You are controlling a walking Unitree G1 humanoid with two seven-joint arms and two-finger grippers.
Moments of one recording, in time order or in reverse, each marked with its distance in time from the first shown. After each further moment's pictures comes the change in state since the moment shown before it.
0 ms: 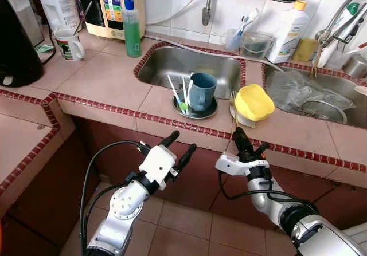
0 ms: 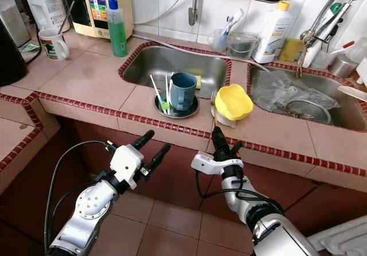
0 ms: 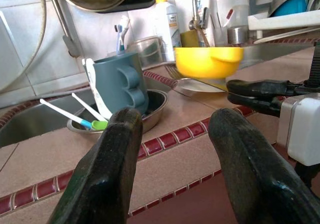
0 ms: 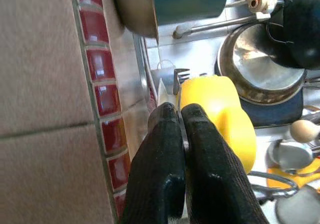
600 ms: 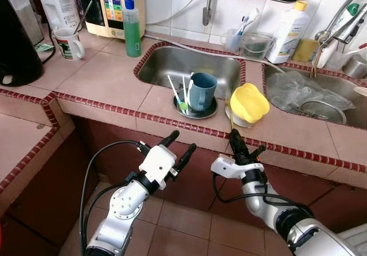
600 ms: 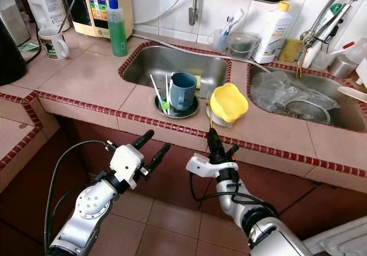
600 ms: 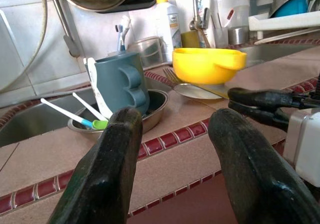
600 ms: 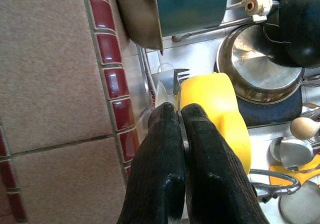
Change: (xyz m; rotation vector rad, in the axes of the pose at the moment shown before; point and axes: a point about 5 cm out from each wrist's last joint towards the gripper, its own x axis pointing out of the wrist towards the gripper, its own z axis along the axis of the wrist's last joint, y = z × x) left arm 0.000 0.000 0.000 0.002 0.001 0.002; right arm -0.007 0.010 0.012 0.035 -0.001 -0.027
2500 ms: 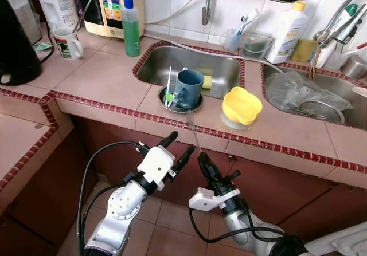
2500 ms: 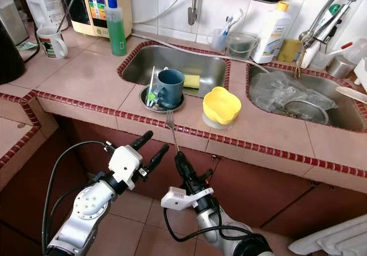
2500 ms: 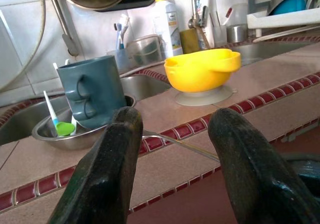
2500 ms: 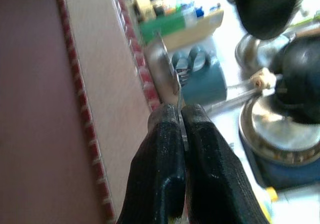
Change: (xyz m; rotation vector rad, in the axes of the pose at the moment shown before) left arm -0.002 0.003 -0.001 0.013 0.008 -0.009; right arm -0.046 0.023 0.060 0.197 -0.322 0.045
